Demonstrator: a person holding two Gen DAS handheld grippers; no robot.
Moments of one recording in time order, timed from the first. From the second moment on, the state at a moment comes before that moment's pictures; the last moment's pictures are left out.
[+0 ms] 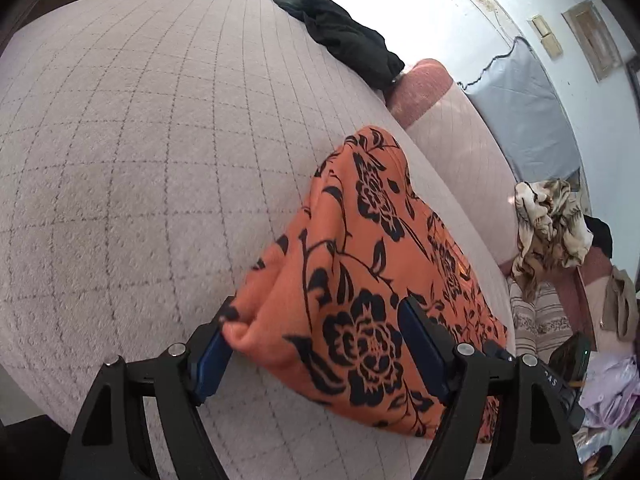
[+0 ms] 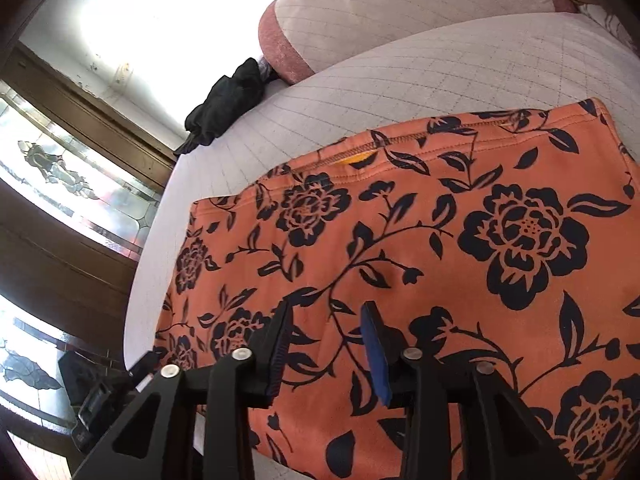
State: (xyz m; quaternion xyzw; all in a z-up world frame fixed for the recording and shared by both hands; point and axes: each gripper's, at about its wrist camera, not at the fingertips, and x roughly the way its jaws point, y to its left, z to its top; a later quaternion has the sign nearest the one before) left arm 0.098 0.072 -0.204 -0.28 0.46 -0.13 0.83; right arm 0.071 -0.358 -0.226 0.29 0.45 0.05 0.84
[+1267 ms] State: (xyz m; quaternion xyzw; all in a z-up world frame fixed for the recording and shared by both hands) left arm 0.019 -0.085 -0.157 0.12 0.28 -0.30 0.90; right arm 0.199 -0.320 -0.189 0.29 0.50 0.13 0.81
